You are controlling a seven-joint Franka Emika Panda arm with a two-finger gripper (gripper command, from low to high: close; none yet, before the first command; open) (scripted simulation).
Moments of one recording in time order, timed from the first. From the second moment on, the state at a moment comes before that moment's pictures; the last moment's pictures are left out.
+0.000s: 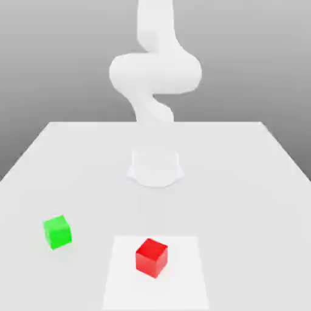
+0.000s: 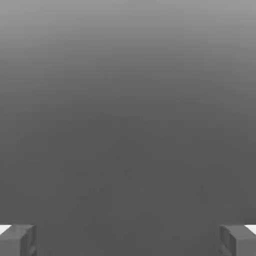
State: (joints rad) arm -0.01 -0.71 0.01 -2.35 0.02 2.35 0.84
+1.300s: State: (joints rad) arm -0.08 0.10 0.06 -2.73 -0.02 2.83 1.31
